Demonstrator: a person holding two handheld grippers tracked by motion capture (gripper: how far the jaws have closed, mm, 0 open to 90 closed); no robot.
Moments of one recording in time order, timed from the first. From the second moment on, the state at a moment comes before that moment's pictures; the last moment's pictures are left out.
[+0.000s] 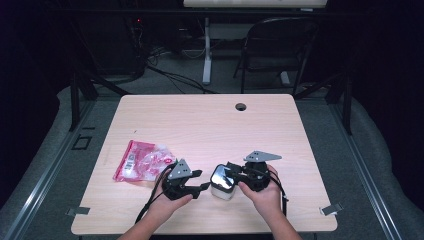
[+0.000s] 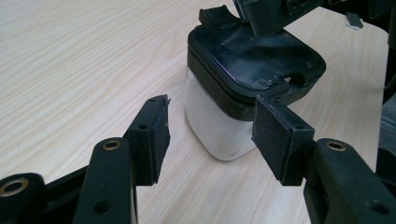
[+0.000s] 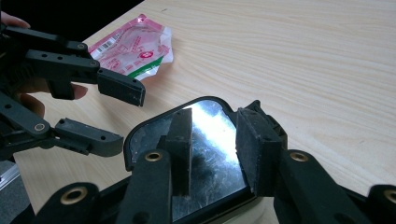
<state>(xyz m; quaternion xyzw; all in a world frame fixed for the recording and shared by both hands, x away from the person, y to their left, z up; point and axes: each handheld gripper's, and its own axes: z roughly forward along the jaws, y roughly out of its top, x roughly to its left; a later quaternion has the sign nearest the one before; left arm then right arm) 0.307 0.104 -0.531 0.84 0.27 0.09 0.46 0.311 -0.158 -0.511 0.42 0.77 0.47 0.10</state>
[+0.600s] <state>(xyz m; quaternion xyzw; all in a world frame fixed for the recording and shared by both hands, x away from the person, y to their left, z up) 0.314 0.119 -0.523 0.82 0.30 0.11 0.47 0.308 -0.159 -0.502 0.41 0.77 0.48 0.11</state>
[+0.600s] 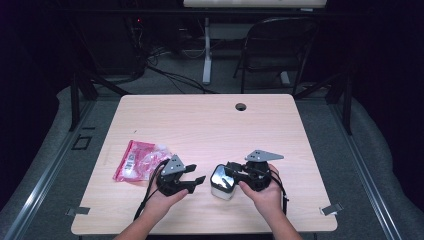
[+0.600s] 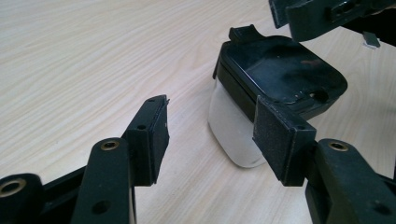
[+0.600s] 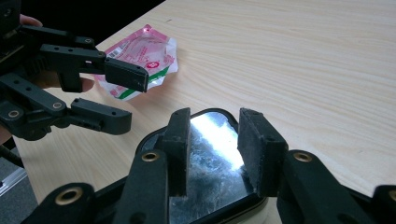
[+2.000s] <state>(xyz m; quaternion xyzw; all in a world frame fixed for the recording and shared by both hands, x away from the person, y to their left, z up) 0.349 0.198 -0.524 0.75 0.43 0.17 0.47 0.328 -0.218 -0.516 0.50 0.73 0.44 0.17</state>
